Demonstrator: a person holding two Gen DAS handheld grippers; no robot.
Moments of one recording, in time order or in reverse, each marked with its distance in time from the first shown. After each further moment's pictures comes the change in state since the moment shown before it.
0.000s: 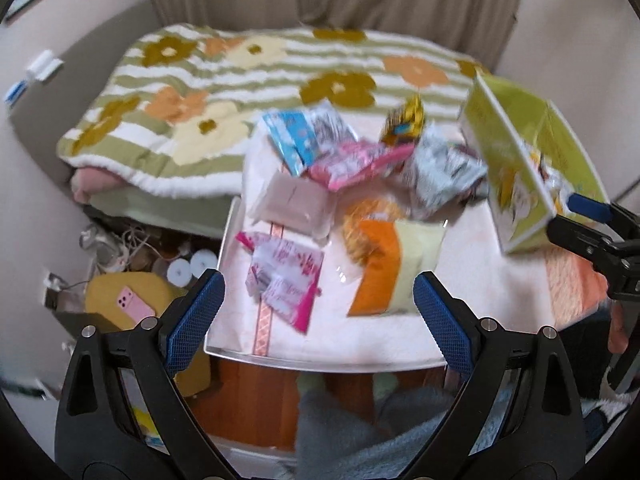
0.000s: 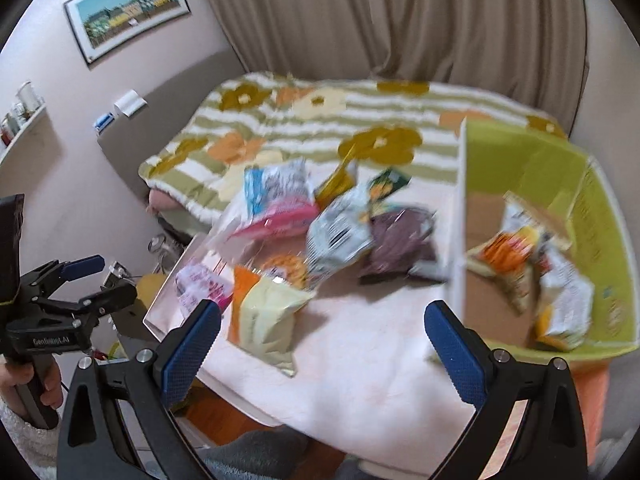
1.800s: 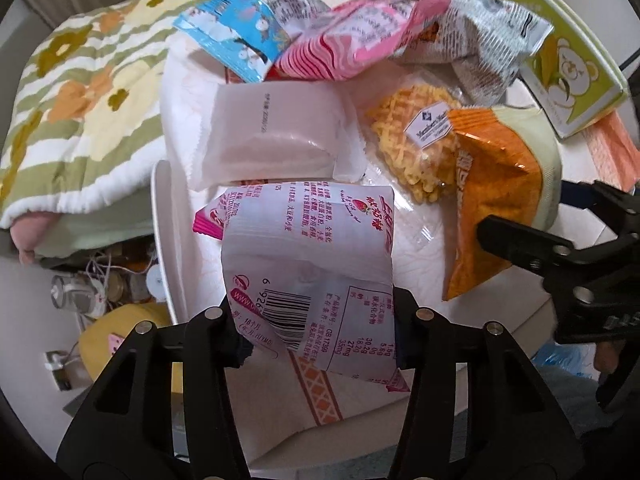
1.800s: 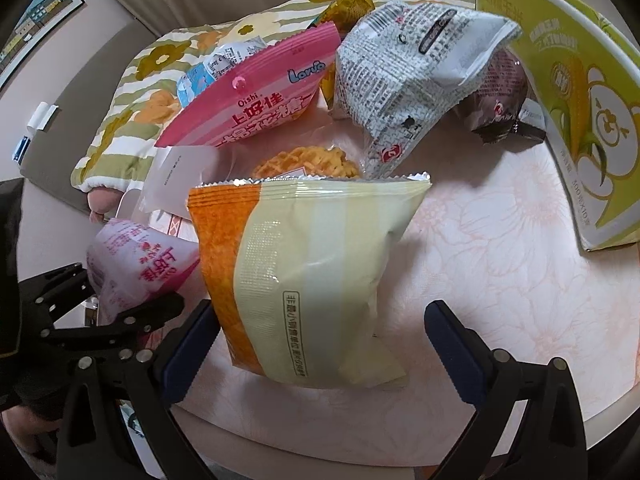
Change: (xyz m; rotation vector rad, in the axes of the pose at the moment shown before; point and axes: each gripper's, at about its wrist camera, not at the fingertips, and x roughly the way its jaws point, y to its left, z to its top) left arm 0.150 0.038 -0.010 0.302 0.233 -0.133; right arm 0.145 0.043 -0.042 0.298 0.192 -0.120
